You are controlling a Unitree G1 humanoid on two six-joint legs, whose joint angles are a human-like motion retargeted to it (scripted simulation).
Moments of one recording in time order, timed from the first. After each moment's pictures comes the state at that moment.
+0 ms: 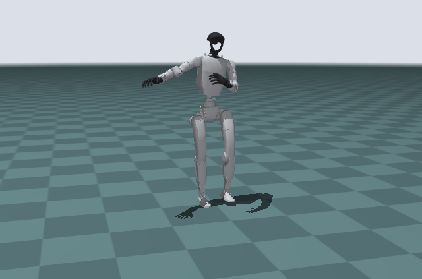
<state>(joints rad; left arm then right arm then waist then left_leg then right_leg) -0.51 0.13 -0.61 0.25 0.14 -0.45 -0.33 -0.23 -1.03 -0.45 1.44 -0.69 -0.51 -0.35 0.01 -0.19 -0.07 -0.38 -0.09 -0.03 0.52 -0.26 -0.10 -0.13 -0.01 -0.06 0.13 -0.16 -0.01</state>
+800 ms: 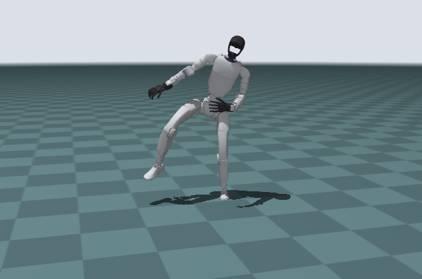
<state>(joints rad) -0.30 0.27 -0.34 0.48 0.06 -0.51 -0.45 -0.34 -0.62 -0.18 1.66 -0.94 -0.21 -0.45 -0.15 0.00 0.06 -0.61 0.27 -0.29 0.64 -0.44 0.11 -1.04 -0.51 -0.25 1.08 0.25 0.04</state>
